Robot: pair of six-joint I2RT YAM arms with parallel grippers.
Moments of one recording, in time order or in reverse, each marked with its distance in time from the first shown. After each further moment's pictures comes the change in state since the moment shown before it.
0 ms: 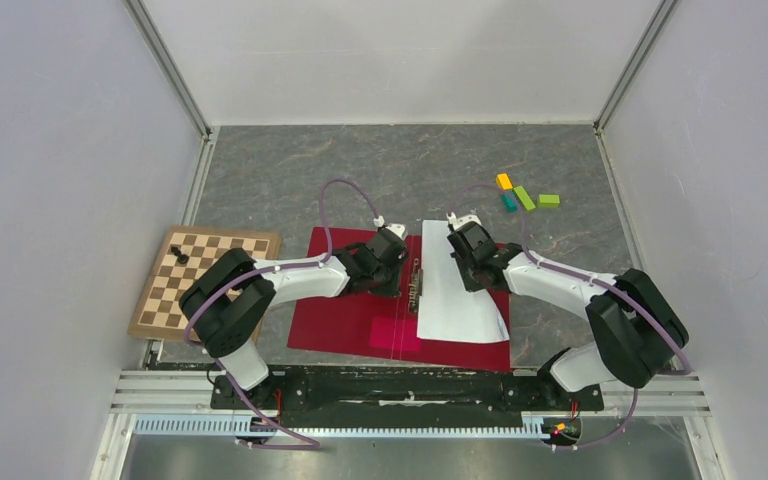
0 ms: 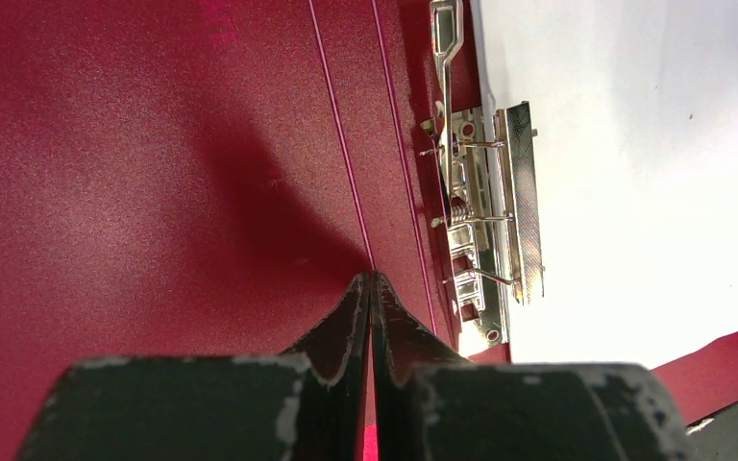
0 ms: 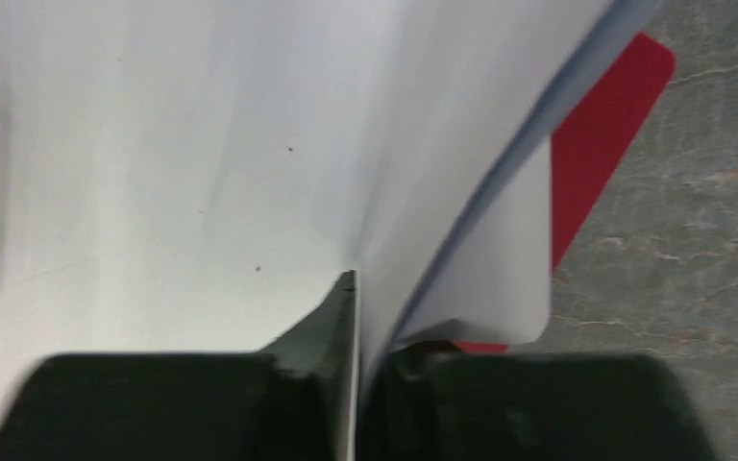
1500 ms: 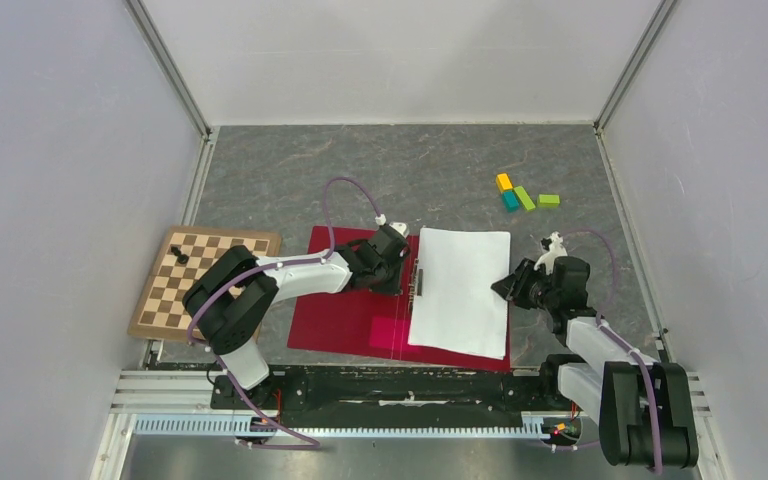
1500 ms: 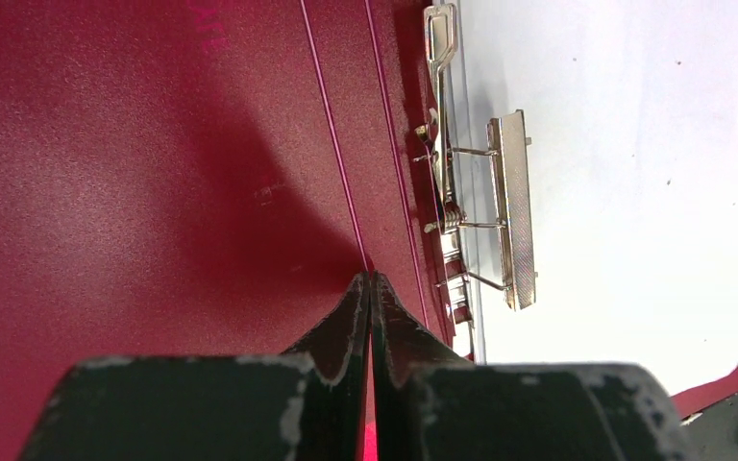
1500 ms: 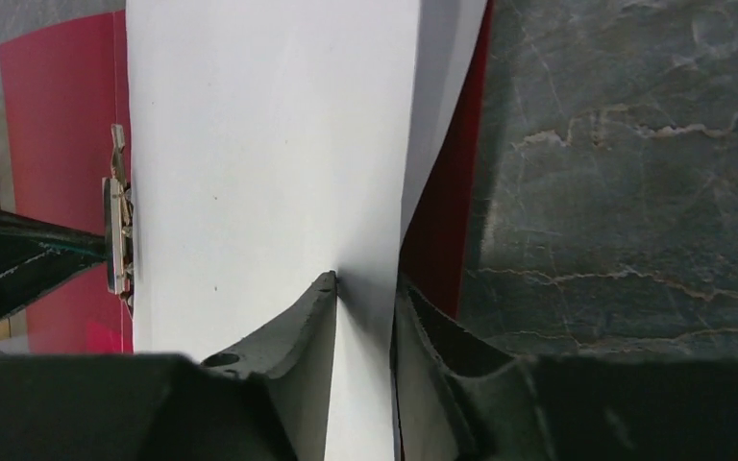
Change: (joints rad) left arm 0.011 0.021 0.039 -0.040 0.026 0.000; right arm -0.686 -0.420 -0.593 0.613 -0.790 0.209
